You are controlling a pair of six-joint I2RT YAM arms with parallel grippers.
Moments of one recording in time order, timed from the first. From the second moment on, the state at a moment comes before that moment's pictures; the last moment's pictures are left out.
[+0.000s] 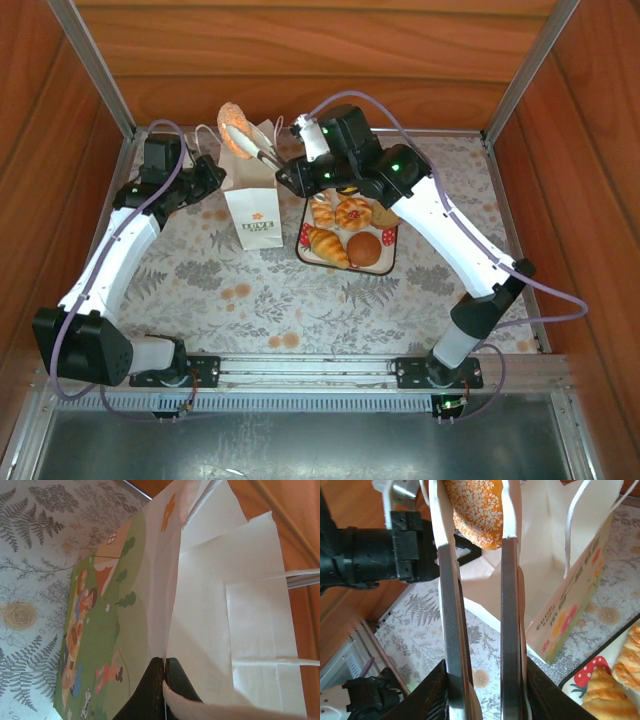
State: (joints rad) left arm -0.18 1.29 1.20 -0.53 0.29 -0.72; right arm 0.84 1.68 1.98 -0.93 -0.22 0.29
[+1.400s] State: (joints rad) left arm -0.19 1.27 1.18 -0.52 0.28 -0.71; right arm 0.85 1.74 1.90 -1.00 -0.15 0.28
